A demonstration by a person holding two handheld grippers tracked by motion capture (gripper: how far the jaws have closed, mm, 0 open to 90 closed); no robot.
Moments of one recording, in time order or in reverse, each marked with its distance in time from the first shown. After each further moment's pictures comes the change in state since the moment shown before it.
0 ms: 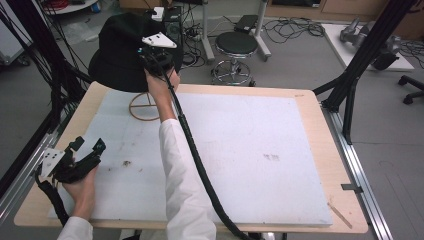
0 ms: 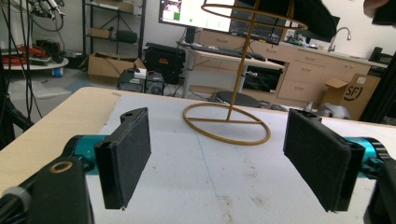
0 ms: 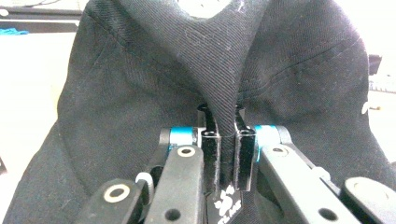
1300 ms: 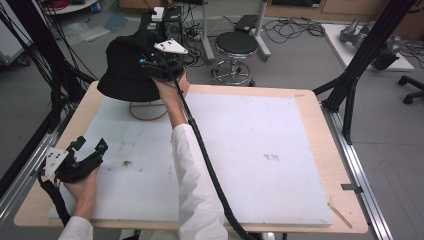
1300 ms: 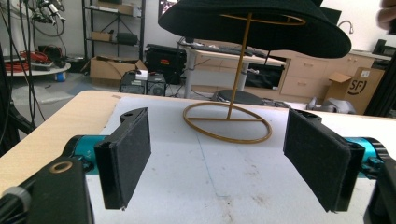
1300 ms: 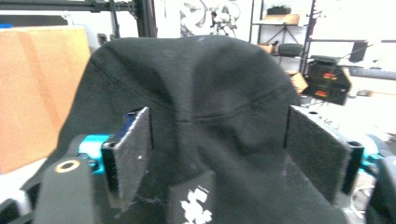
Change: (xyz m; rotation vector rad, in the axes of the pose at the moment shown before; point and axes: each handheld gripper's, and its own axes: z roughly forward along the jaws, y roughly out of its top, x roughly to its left) left arm -0.004 -0.001 0.002 0.003 0.003 0.035; right arm -0.019 -0.015 -0.017 0.029 -0.034 0.017
